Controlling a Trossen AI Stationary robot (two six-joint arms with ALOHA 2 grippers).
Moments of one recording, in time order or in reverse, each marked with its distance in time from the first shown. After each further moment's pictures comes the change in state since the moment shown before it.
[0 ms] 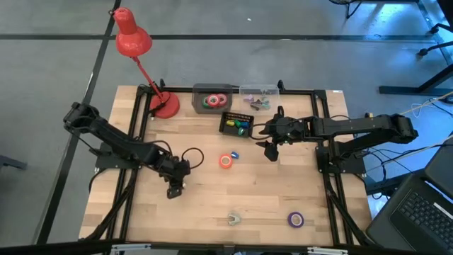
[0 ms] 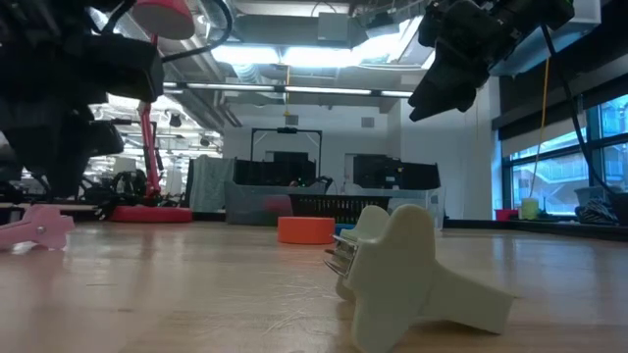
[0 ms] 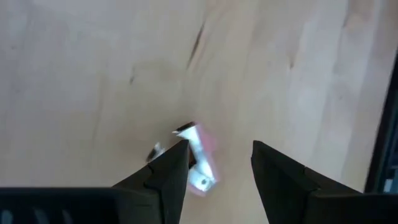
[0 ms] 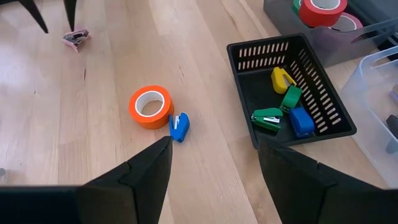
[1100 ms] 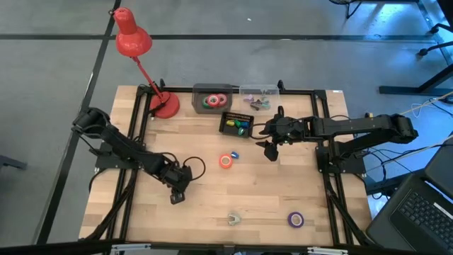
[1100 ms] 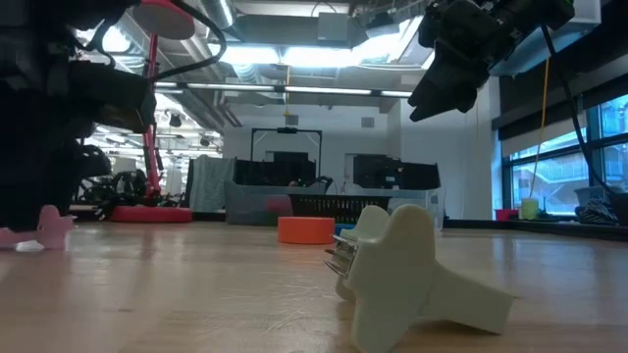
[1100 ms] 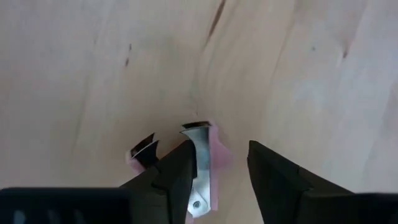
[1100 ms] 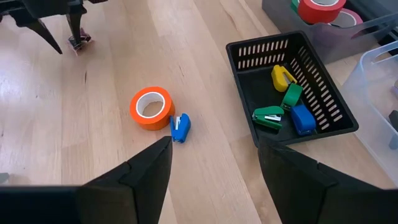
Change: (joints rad) left arm -0.082 0.177 0.005 0.048 -0.106 -0.096; right arm 0.000 0.000 0.000 0.000 0.000 0.026
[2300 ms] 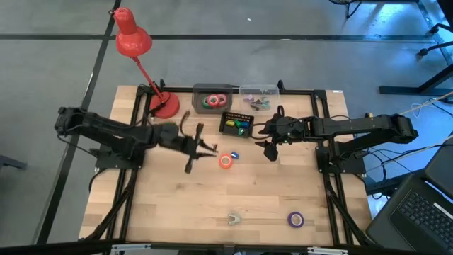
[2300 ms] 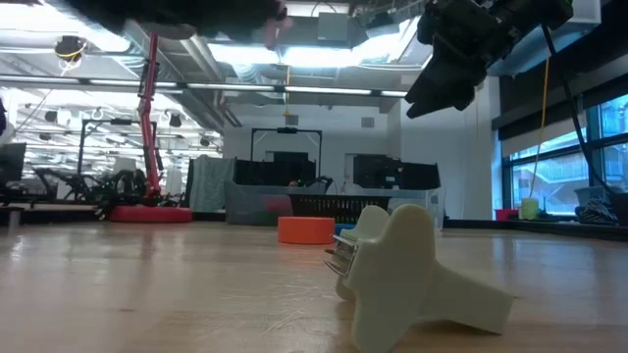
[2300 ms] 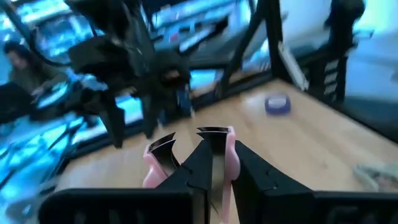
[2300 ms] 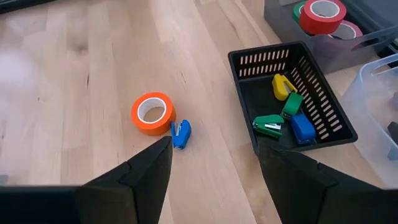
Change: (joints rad) left arm 0.407 -0.303 -0.025 0.788 0.099 1.136; right arm 0.000 0.000 0.000 0.024 0.000 -0.028
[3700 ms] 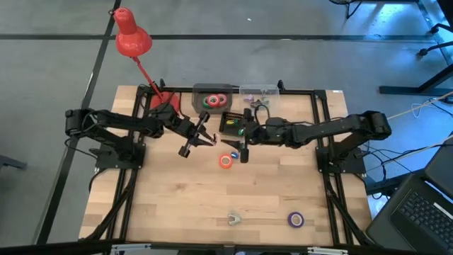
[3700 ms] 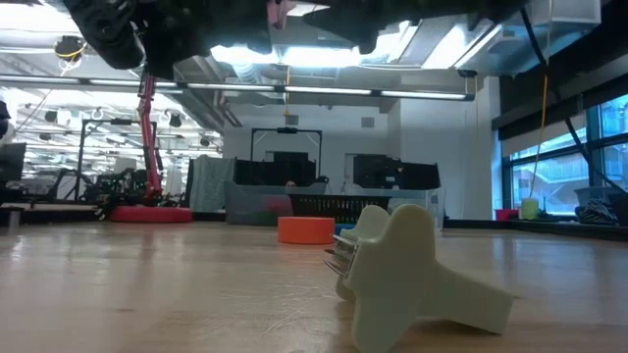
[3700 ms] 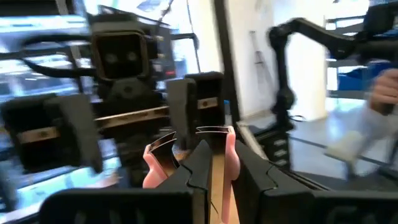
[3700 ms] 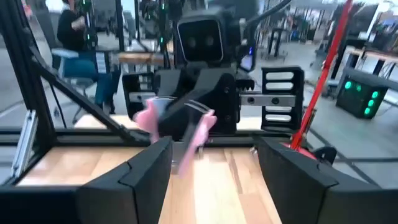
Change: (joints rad) left arm 0.319 0.147 -0.073 0.576 0.614 -0.255; right arm 0.066 0.338 0.144 0.835 -0.016 -0.286
